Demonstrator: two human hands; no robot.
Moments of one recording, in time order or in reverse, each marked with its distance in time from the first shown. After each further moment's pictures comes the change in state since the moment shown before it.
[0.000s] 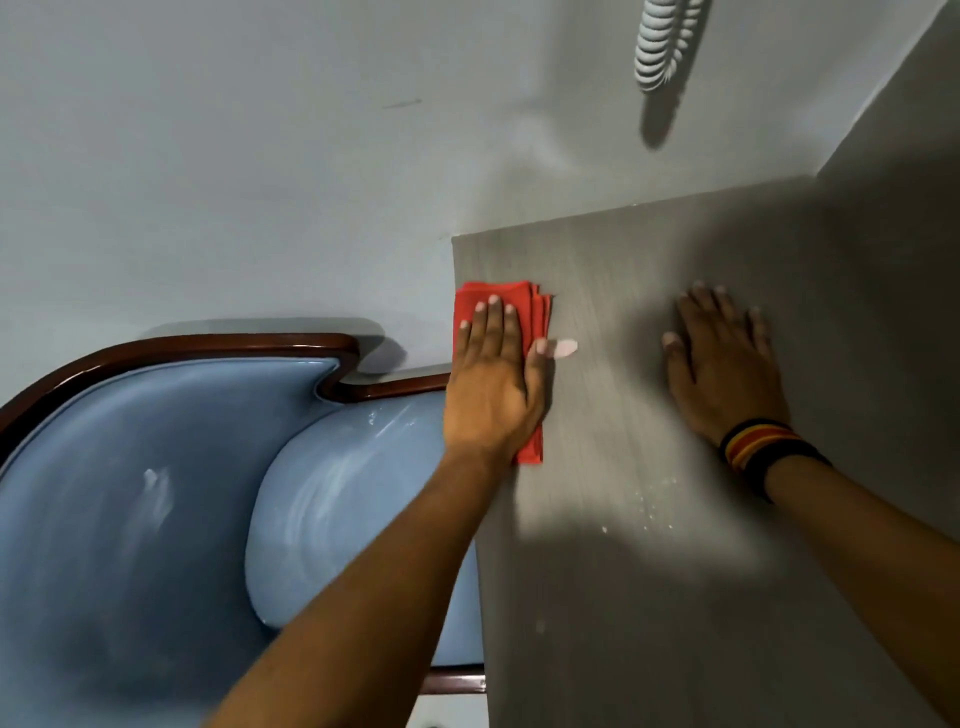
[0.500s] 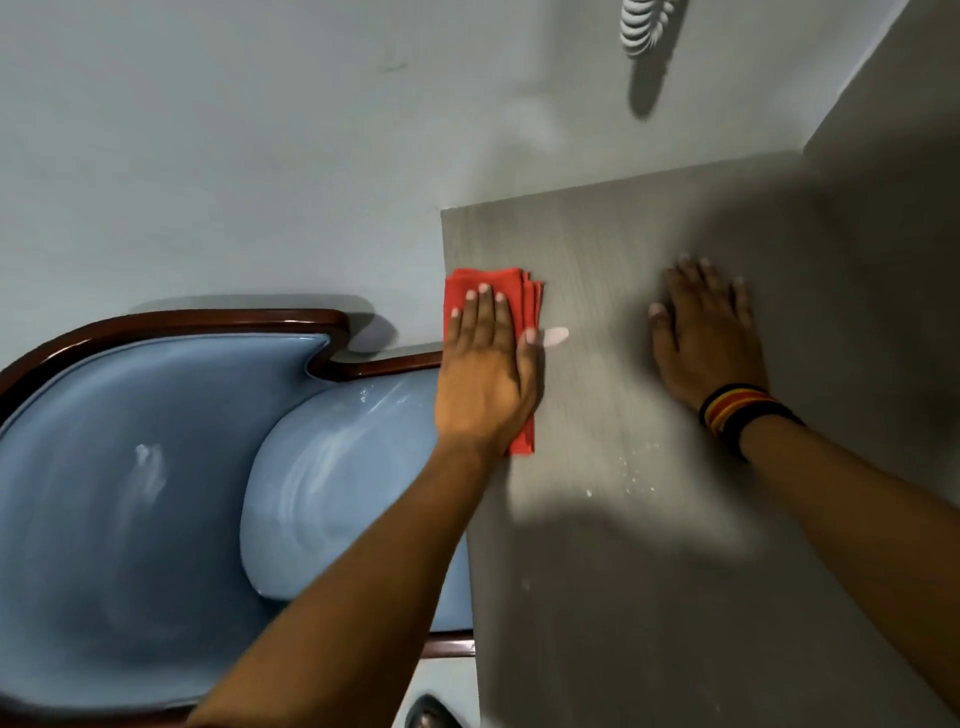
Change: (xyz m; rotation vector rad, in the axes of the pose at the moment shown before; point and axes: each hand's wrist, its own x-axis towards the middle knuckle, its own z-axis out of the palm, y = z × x) left_hand -0.026 0.006 0.000 0.033 -0.014 -0.012; right_hand 0.000 -0.002 0.002 0.000 0.014 -0.002
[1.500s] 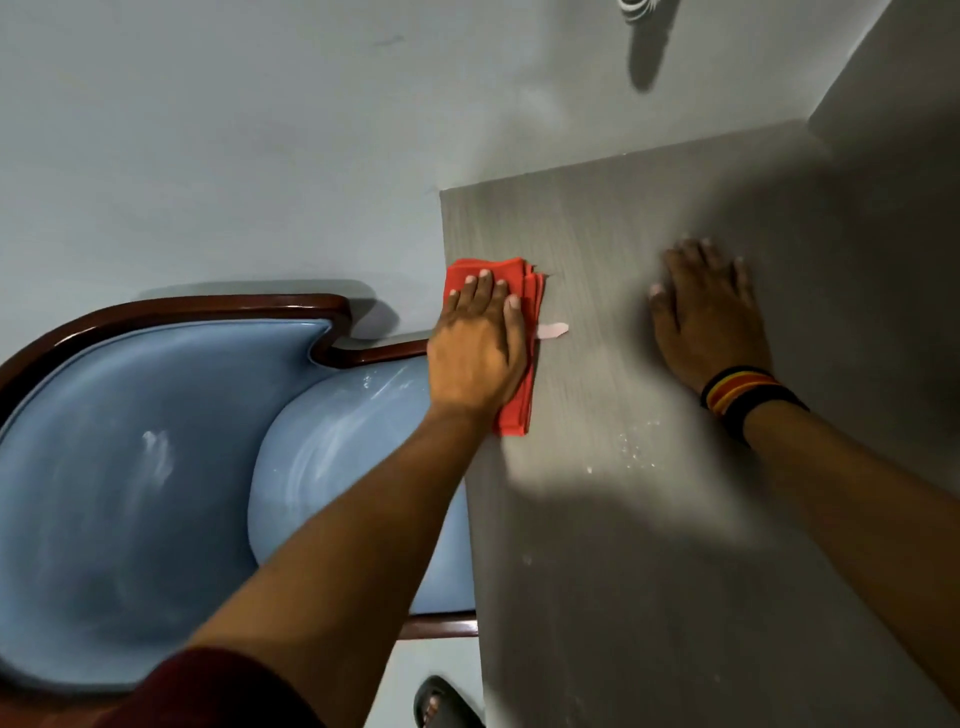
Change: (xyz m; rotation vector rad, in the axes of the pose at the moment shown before) left_hand 0.009 0.000 -0.009 0.018 0.107 -0.004; right_hand -0.004 0.006 0.005 0.019 0.028 -0.033
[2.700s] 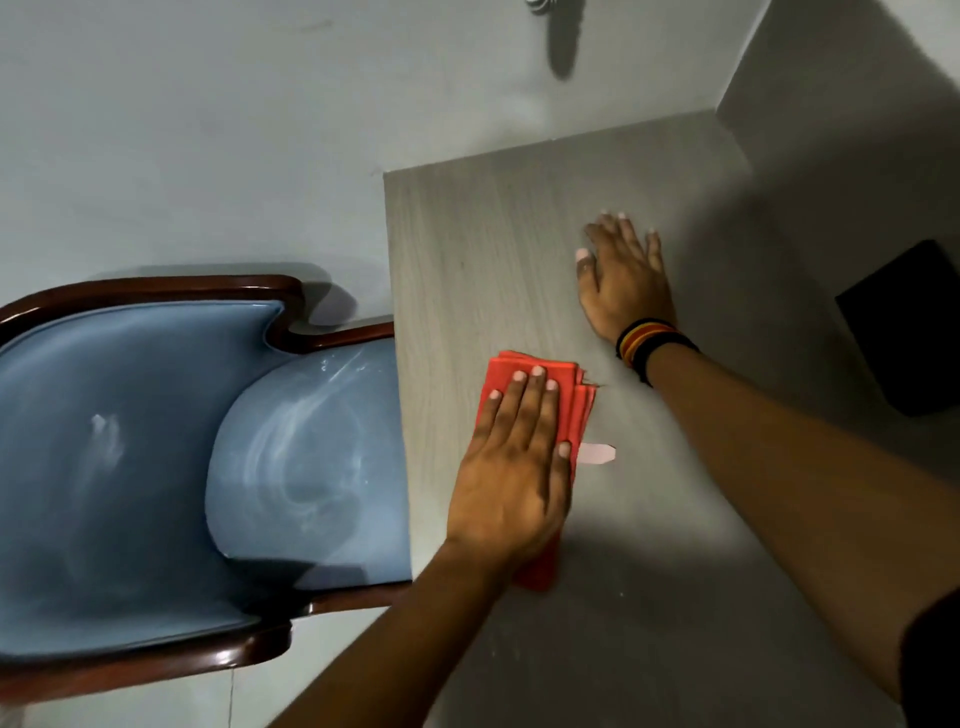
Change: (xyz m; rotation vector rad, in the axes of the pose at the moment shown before) left_hand -0.171 0.072 0.024 -0.015 -0.219 0.273; right_hand -0.003 -0.002 -0.008 0.114 0.007 0.004
